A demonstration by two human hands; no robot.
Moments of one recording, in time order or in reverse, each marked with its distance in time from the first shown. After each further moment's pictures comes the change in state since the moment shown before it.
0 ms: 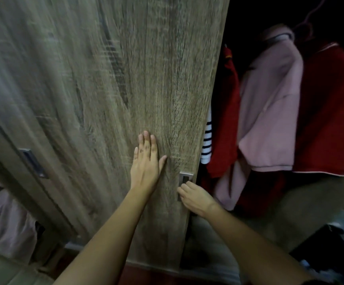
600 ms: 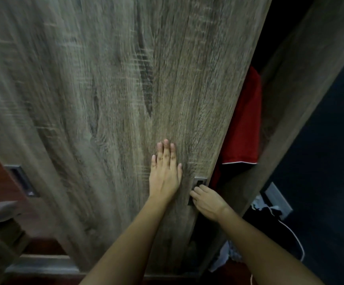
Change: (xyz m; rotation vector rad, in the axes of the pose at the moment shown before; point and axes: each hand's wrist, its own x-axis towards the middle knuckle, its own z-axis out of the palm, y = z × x) left_hand -0.015 0.222 0.059 -0.200 0.081 0.086; right_hand -0.197 0.062 0.081 0.028 -0.232 0.096
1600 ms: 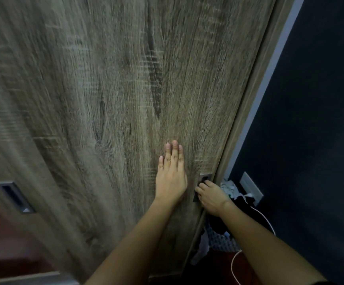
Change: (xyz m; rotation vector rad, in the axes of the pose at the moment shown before) left_hand -0.001 0.121 0.031 -0.048 -0.175 0.126; right_hand -0.084 0.045 0.059 0.021 -0.288 0.123
